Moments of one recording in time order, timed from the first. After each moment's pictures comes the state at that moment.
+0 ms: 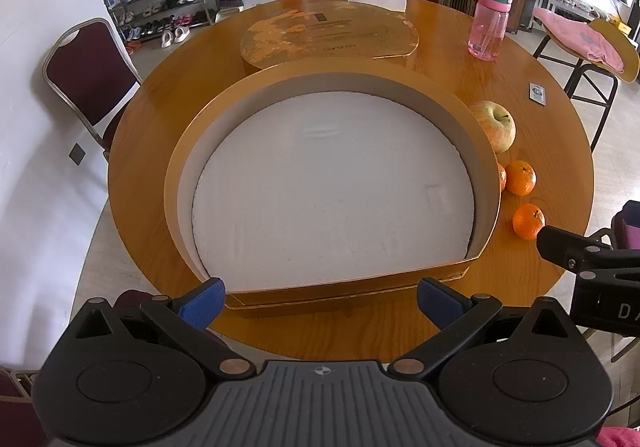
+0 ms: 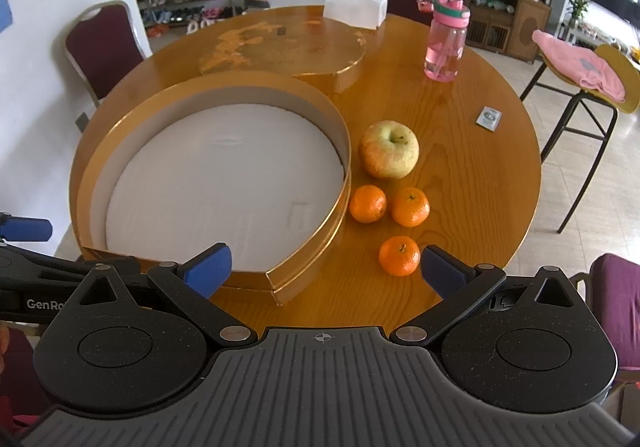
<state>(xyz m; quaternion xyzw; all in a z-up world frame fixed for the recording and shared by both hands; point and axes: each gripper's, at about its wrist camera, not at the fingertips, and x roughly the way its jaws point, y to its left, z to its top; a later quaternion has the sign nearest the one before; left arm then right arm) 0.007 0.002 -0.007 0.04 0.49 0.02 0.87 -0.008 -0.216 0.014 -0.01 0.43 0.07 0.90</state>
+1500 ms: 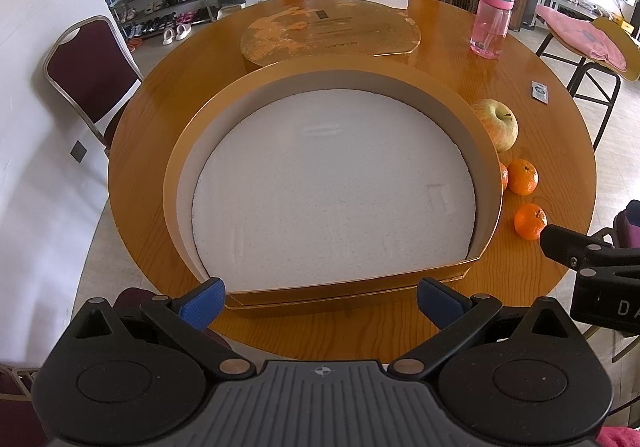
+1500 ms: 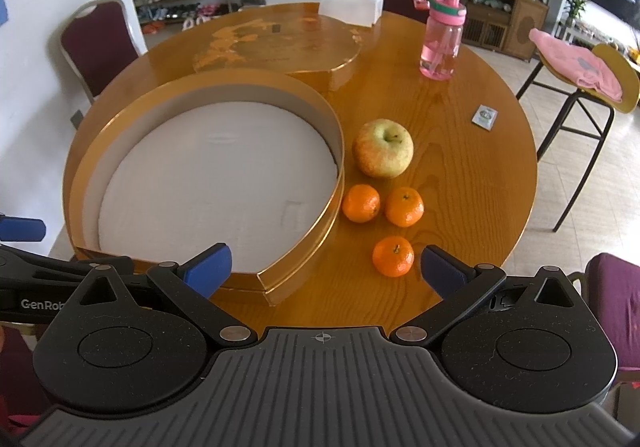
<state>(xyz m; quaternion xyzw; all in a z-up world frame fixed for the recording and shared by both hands) 0.014 -0.001 -0.003 0.04 0.49 0.02 0.87 -0.003 -0.218 0.017 -0.01 0.44 0.06 0.90</state>
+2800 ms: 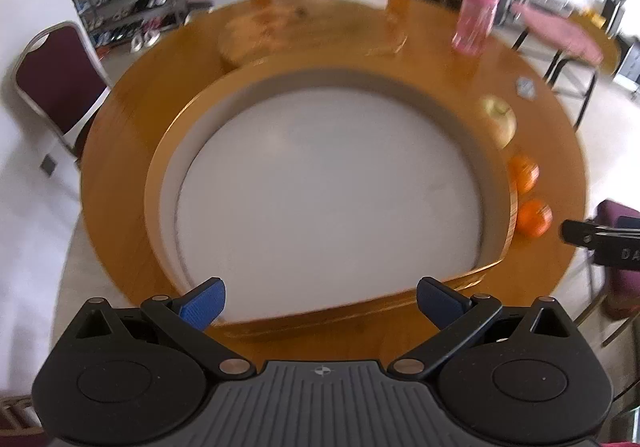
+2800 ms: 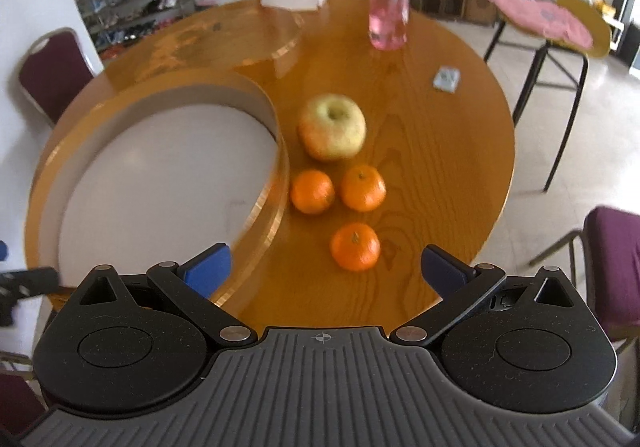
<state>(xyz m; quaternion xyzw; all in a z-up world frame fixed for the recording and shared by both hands) 0.036 0.028 -0.027 0.05 0.50 -0.02 0.86 0.022 -0.264 -0.037 0.05 0.46 0.01 0.89</state>
